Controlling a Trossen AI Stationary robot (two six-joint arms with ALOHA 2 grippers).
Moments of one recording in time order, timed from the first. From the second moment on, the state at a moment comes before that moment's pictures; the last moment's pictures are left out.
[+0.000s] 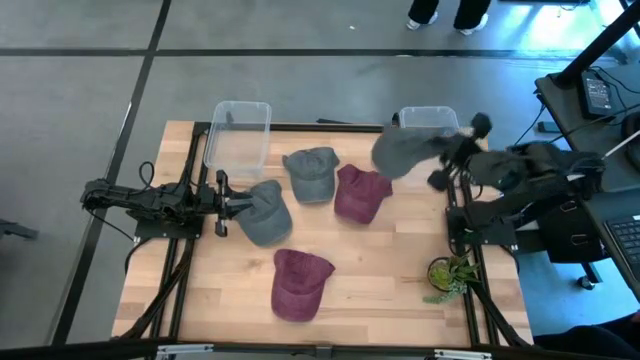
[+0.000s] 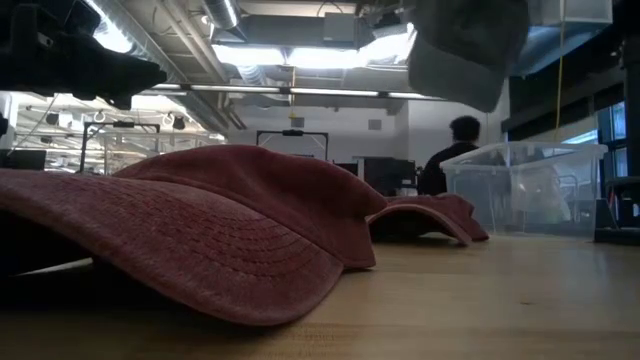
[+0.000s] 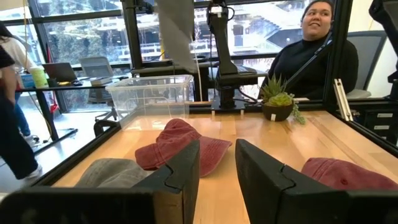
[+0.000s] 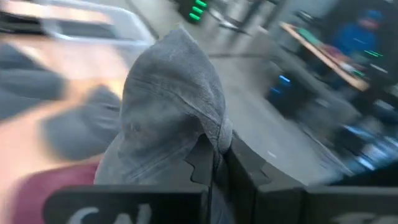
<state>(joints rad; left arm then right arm) -0.15 0.00 0.01 0.06 -0.28 0.07 0.21 0.92 1.37 -1.13 1.00 0.12</state>
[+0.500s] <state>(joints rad) -0.15 0.00 0.01 0.06 -0.32 0.07 -0.17 0.91 1.32 -1.29 1.09 0.00</state>
